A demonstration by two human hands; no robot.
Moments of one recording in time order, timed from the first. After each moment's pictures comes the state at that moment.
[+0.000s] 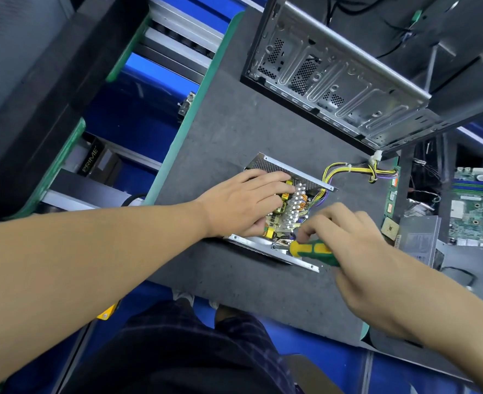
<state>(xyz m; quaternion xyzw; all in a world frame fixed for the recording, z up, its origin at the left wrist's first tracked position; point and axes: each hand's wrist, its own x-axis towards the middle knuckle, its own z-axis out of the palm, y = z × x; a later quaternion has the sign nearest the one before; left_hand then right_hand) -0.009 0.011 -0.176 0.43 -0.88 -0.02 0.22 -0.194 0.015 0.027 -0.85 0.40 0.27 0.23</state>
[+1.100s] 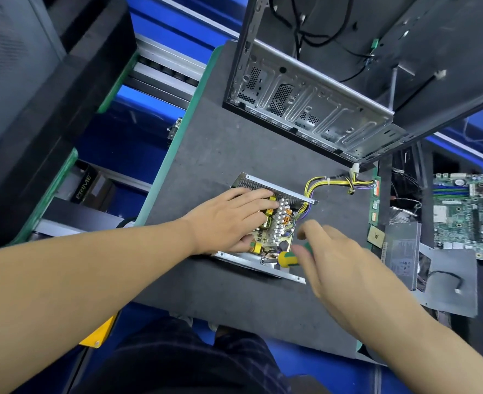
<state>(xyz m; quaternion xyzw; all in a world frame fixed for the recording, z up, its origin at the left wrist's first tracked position) -0.004 0.009 -0.173 0.41 -0.89 -0.02 0.18 -0.191 0.025 0.018 -0.85 0.47 0.21 0.10</state>
